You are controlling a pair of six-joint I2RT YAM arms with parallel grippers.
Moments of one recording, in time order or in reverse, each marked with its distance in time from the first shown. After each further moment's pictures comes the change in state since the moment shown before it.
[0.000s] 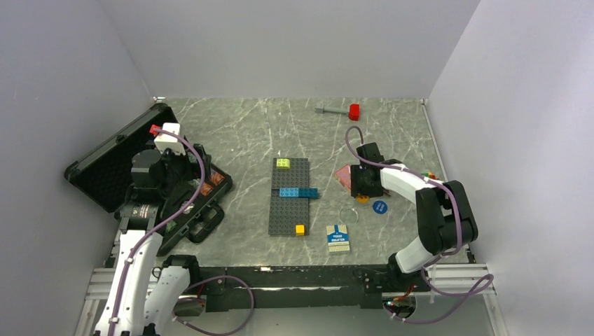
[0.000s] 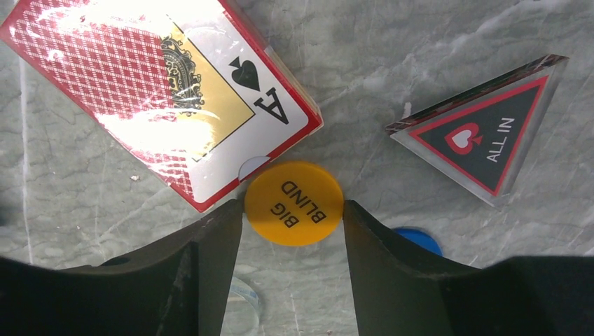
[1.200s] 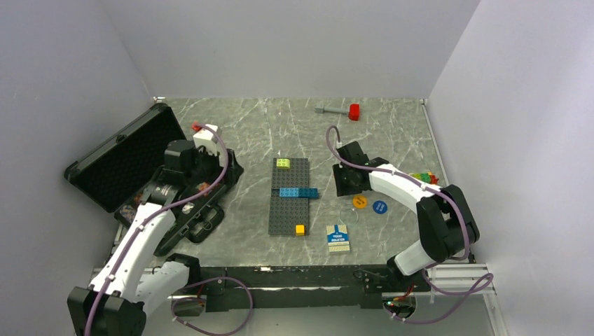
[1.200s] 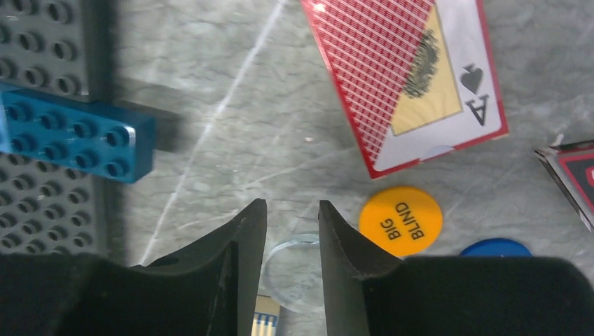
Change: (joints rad) left arm -0.185 0.192 -0.006 0.002 0.117 -0.058; right arm 0.178 -0.036 0.063 -0.041 -0.089 0.008
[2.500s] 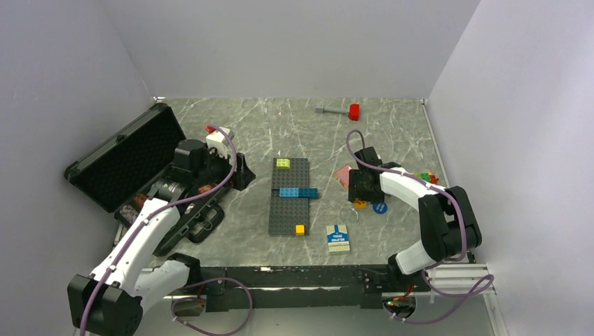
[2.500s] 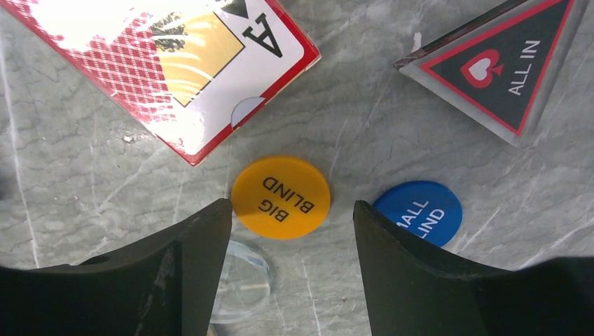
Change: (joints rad) left arm -0.087 0.068 0.000 0.017 0.123 -0.033; right arm -0.137 -0.018 -0.089 -0.033 0.110 0.098
